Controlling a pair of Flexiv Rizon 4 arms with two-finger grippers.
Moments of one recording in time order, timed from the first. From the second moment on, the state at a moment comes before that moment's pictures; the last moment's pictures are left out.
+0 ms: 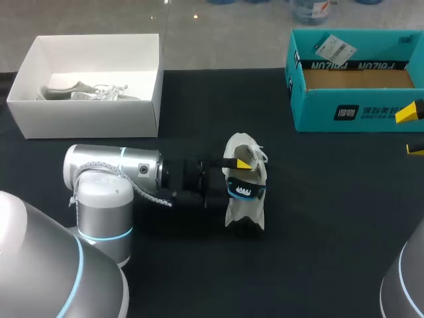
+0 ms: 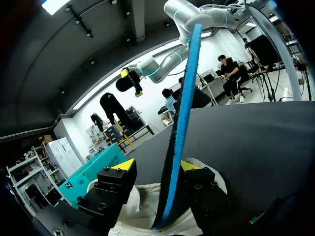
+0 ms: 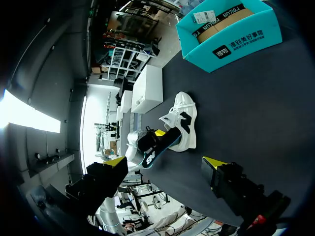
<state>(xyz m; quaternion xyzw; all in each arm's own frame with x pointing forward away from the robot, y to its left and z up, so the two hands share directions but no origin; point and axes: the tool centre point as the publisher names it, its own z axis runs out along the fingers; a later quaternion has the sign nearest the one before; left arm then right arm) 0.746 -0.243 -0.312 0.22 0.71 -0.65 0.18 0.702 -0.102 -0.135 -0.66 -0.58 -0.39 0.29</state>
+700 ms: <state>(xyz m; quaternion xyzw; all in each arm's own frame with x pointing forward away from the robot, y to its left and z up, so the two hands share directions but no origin) 0.727 -0.235 -0.289 0.25 0.70 -0.65 0.17 0.702 -0.102 -0.135 -0.66 -0.58 -0.39 0.29</state>
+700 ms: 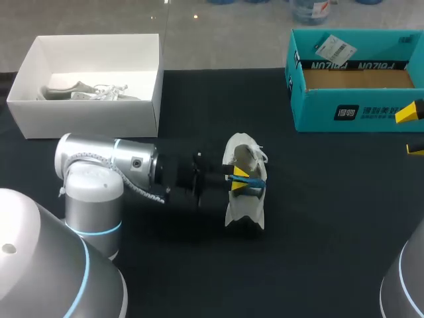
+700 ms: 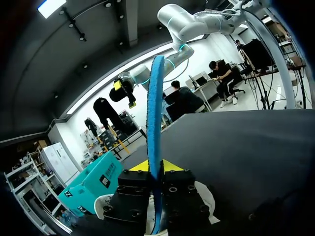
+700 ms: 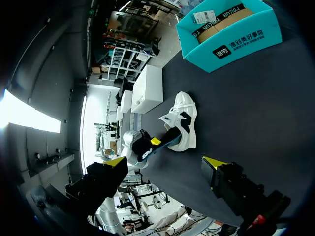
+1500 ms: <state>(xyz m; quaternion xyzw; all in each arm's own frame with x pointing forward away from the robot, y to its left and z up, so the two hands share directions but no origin) 0.757 -0.242 -0.317 0.20 0.72 -0.64 0.20 0.702 -0.102 -0.135 -0.66 -0.58 -0.39 0.29</state>
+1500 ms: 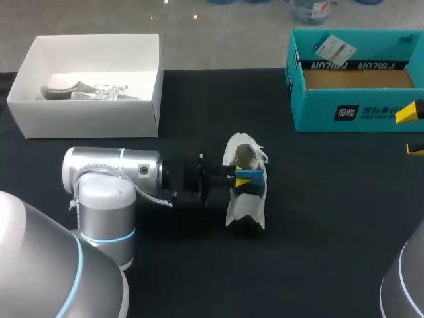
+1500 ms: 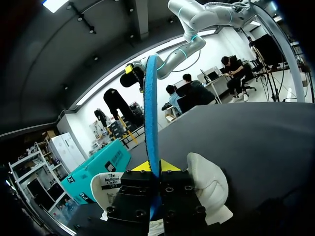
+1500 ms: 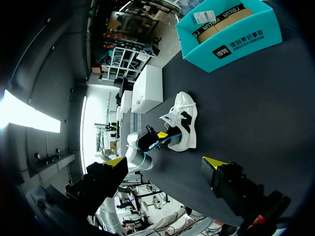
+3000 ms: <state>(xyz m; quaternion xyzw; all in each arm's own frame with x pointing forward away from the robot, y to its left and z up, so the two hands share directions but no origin) 0.746 -0.234 -0.310 0.18 0.74 -0.62 0.19 0.702 -0.102 -0.135 -0.66 -0.58 -0.39 0.29</state>
